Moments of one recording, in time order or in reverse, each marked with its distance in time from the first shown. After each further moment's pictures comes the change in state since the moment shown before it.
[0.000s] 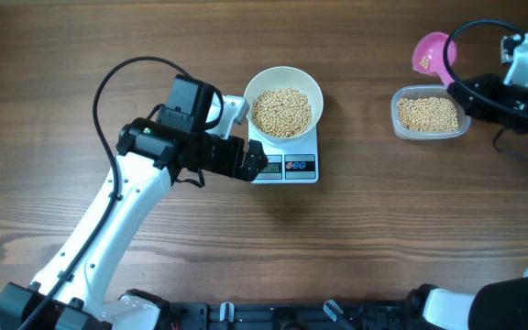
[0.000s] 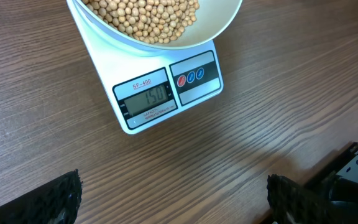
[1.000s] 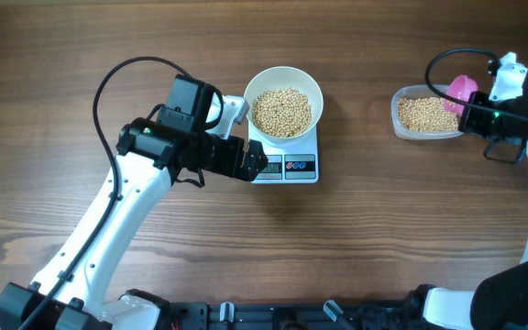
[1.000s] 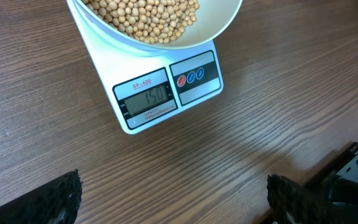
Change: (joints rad) left arm 0.000 0.000 0.000 0.000 0.000 0.000; right arm 0.080 0.038 -0.079 0.009 0.484 0.056
